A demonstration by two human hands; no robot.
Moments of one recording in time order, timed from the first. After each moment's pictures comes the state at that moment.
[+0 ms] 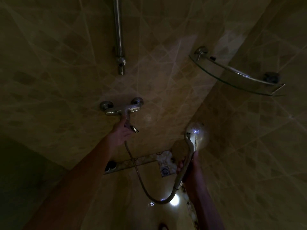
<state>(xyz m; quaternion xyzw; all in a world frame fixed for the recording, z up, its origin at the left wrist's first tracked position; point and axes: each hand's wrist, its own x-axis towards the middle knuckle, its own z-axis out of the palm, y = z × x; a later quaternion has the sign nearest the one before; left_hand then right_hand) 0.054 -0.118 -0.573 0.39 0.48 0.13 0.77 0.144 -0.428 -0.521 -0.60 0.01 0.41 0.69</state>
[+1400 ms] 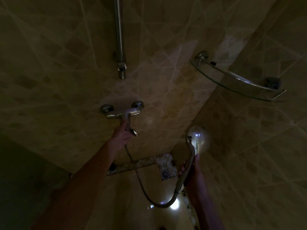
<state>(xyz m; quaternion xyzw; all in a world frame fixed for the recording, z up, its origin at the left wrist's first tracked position) 0.058 -0.123 -0.577 0.39 0.50 0.16 0.76 0.152 -0.428 -0.519 -0.59 0.01 0.42 0.69</state>
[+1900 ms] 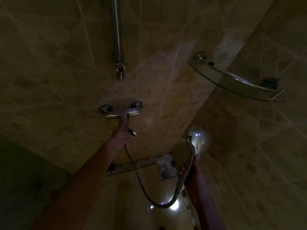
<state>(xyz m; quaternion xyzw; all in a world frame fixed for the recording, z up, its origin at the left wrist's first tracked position) 0.059 -0.127 -0.568 0.39 0.50 0.17 0.75 0.158 -0.433 -0.517 -0.59 0.02 0.42 0.68</state>
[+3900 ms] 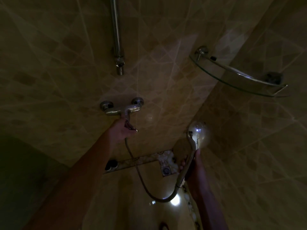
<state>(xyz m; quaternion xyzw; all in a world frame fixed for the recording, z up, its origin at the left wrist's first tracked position) 0.064 -0.132 -0.521 0.36 0.54 0.14 0.75 0.163 -0.431 -0.521 -0.59 0.01 0.43 0.68</state>
